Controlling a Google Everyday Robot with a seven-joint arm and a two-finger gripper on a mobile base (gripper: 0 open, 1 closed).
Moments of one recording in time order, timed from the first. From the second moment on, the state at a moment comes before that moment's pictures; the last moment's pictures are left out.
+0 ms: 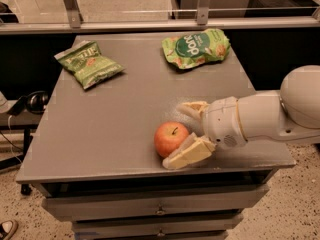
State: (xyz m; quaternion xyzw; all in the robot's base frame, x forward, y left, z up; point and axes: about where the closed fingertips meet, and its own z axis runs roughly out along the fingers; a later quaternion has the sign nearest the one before) arm 0.433 -0.035 0.847 -0.56 0.67 0.28 0.39
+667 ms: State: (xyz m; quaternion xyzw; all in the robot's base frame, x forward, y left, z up) arm 0.432 -0.042 0.845 -0.54 0.68 0.28 0.40
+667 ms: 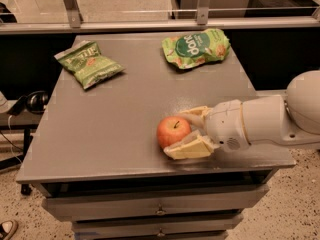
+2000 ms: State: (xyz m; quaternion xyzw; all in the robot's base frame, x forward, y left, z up) arm 0.450 -0.059 0.892 -0.54 0.68 0.23 0.43
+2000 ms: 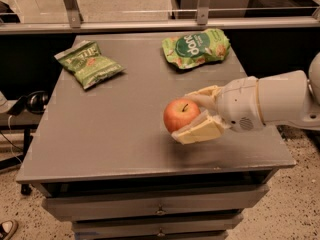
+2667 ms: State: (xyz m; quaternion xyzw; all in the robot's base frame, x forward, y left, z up) arm 0.501 -0.022 0.873 -0.53 0.67 0.26 0.45
